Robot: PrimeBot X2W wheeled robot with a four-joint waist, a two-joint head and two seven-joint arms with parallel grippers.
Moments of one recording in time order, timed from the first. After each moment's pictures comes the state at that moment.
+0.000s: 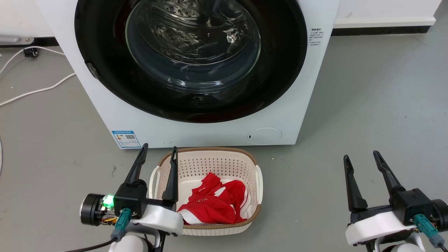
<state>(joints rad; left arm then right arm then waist) -0.11 0.06 -0.14 0.13 -0.03 0.00 -0.26 -0.02 -0.05 -0.01 0.08 -0.02 0.13 -0.25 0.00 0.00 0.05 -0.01</state>
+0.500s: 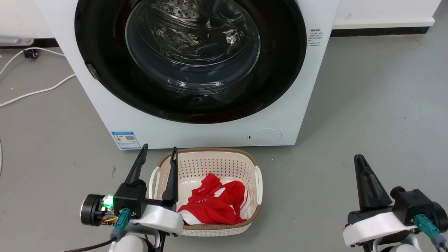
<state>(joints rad) -0.11 0.06 -0.14 0.13 -0.04 0.00 -0.26 -0.02 -0.05 0.00 0.09 0.04 0.13 -0.25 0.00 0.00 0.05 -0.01</state>
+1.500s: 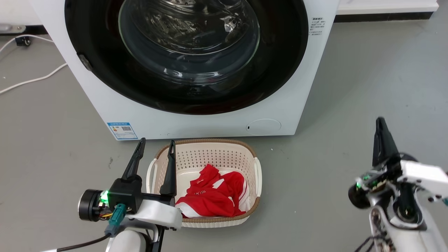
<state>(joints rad) -0.13 0.05 -0.13 0.12 -0.06 -0.01 -0.26 -0.27 -0.05 -0.01 0.27 1.73 0.13 -0.17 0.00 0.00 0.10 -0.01</state>
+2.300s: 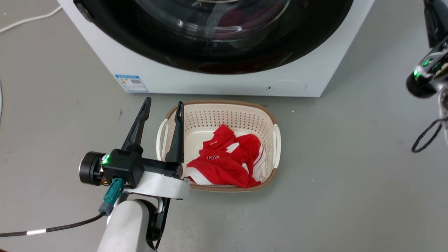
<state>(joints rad) -0.26 0.05 -0.16 0.05 -0.10 -0.03 -0.26 -0.92 -0.32 0.08 0.71 1.83 0.13 0.13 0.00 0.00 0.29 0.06</state>
